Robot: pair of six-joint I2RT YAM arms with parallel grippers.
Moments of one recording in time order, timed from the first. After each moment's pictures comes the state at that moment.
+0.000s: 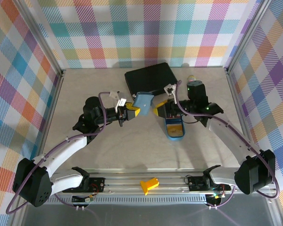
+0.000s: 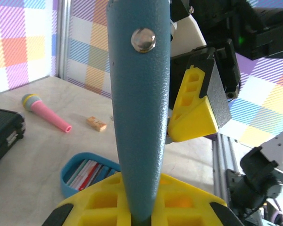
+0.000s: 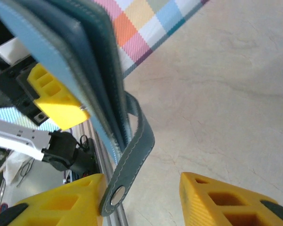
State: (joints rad) left arm -0.48 1.14 0.74 0.33 0.79 -0.19; right arm 0.42 1.25 1.05 -0.36 -0.93 0.10
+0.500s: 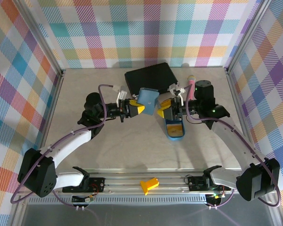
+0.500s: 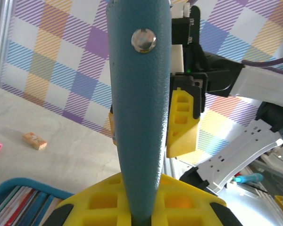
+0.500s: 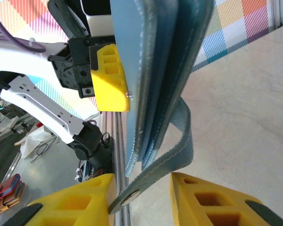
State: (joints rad) left arm -0.49 1.25 0.81 0.57 0.98 -0.51; right arm 0.36 1.19 1.04 -0.30 -1.15 -0.02
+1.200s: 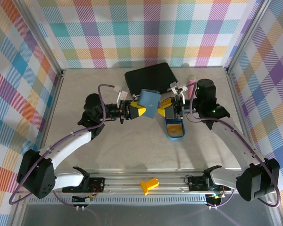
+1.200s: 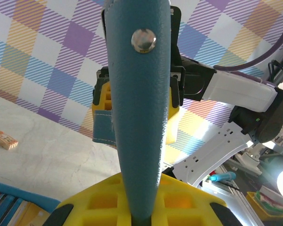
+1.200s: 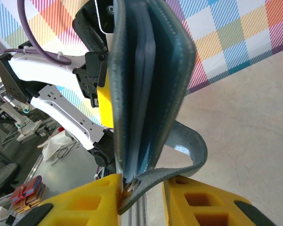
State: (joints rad) left arm -0.52 1.23 0.81 0.60 1.01 -0.61; right arm 0.35 1.19 1.03 -0.17 -1.23 0.10
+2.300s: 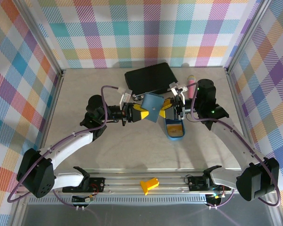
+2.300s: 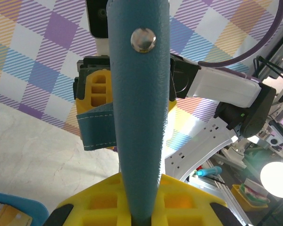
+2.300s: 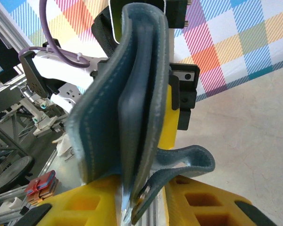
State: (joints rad) left arm -0.57 1.24 0.81 0.62 1.02 -0.64; right arm 0.37 1.19 1.00 -0.07 -1.30 0.16
